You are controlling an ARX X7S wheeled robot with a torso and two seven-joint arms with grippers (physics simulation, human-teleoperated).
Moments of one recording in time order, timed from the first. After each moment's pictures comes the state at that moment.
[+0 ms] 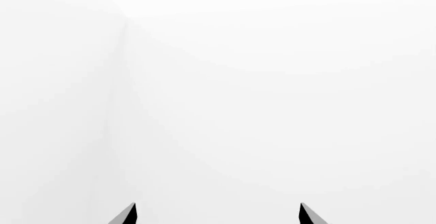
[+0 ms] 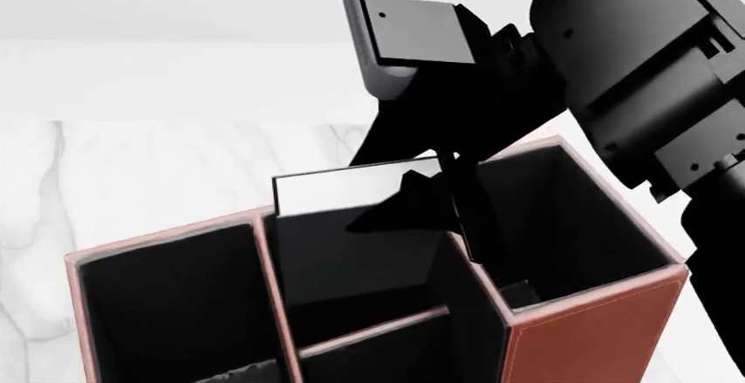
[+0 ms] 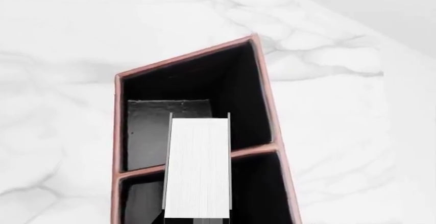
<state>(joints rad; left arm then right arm) -0.86 -0.43 0.04 0.41 -0.45 -0.58 -0.36 1.70 0.37 -1.43 0.86 0.68 0.00 -1.45</state>
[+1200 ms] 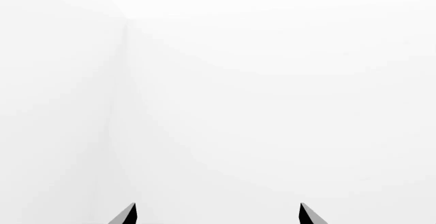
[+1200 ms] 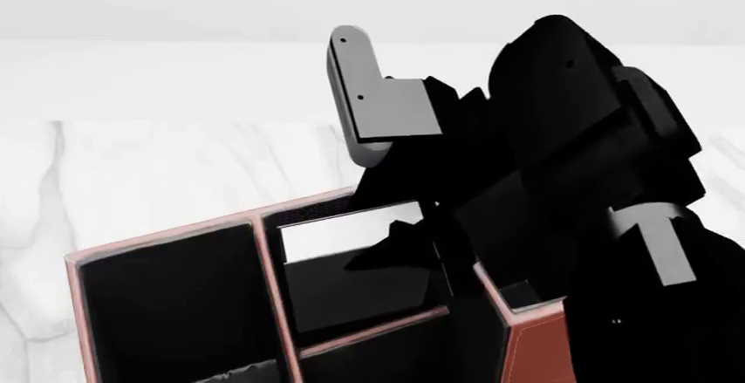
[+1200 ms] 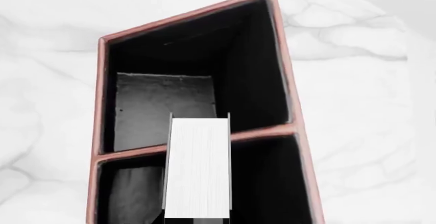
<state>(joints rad) -0.87 -0.43 0.05 0.41 -0.46 -0.58 -0.37 1.54 0.15 -1.03 1.31 0.22 -0.28 -1.57</state>
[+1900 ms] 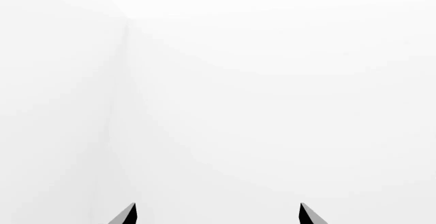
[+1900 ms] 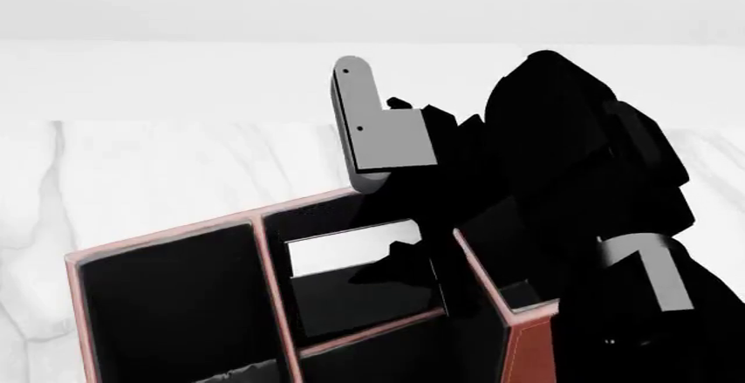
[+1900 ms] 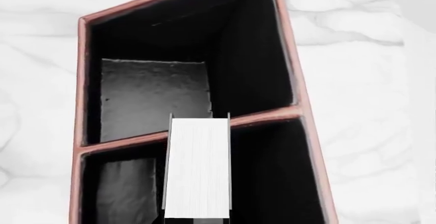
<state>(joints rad) -0.87 -0.44 0.05 0.41 -0.46 -0.57 -0.38 1.48 0.14 -0.85 1.31 0.02 -0.31 -1.52</state>
